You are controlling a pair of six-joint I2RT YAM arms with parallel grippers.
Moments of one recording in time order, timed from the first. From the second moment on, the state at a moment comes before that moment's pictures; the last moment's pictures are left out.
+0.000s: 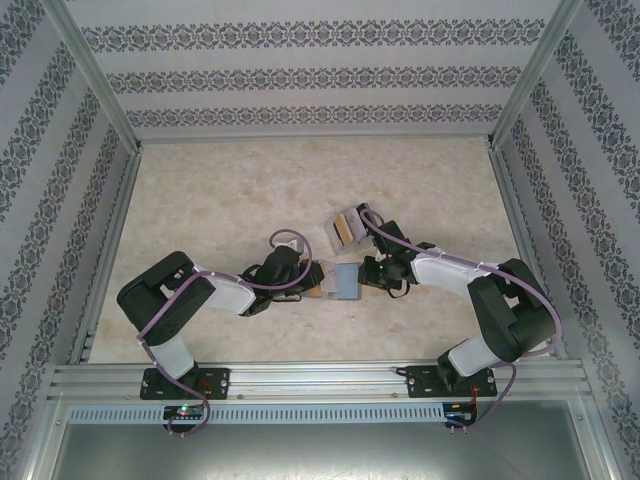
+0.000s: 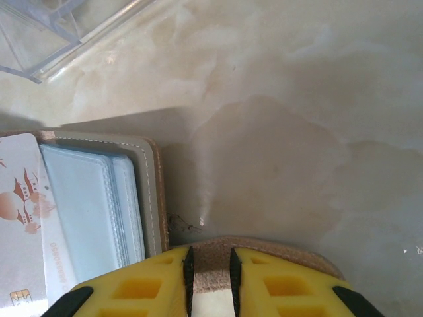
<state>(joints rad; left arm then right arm) -0.75 1.72 0.58 0.56 0.12 -1.06 0.49 1.52 0.70 -0.36 -0.21 0.68</state>
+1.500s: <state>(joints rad) -0.75 1.80 0.72 0.40 0.27 -1.00 0.49 1.53 0.71 -0.37 -0.21 0.68</state>
